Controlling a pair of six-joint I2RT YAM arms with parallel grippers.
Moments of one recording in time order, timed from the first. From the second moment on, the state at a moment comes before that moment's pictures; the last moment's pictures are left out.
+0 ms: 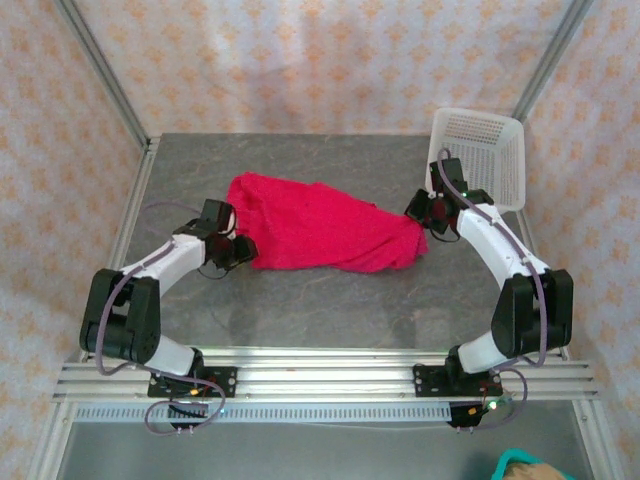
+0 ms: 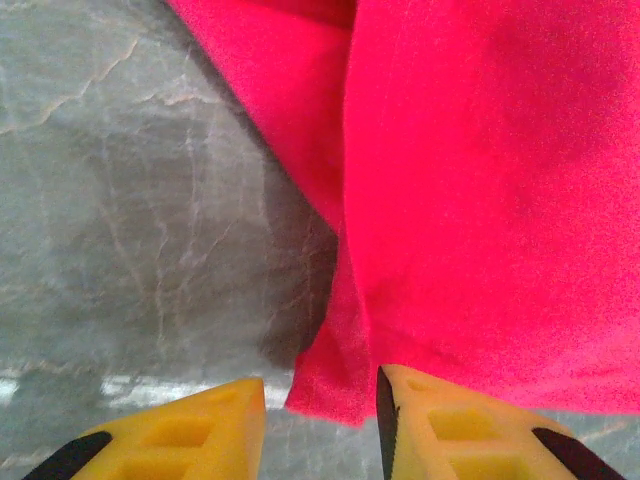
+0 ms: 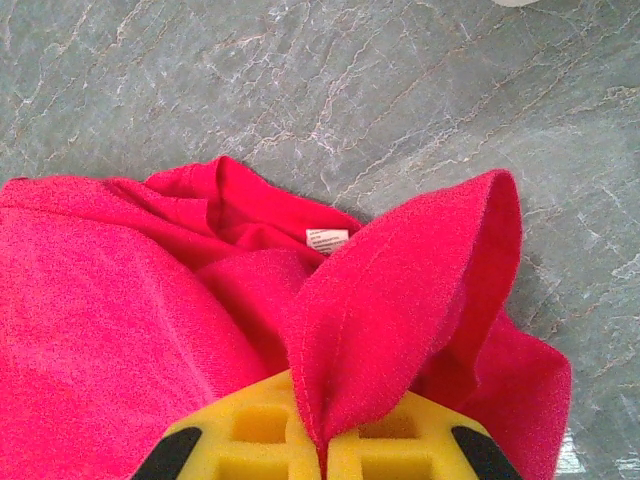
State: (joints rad) left arm -0.13 1.49 0.81 -0.47 0.23 -0.58; right arm 0.16 1.49 1.16 -0.67 -0.12 0.66
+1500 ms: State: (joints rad) left arm 0.37 1.38 2.06 -0.79 0.63 -0.75; right arm 0.09 1.19 1.93 -1.00 -0.22 0.59
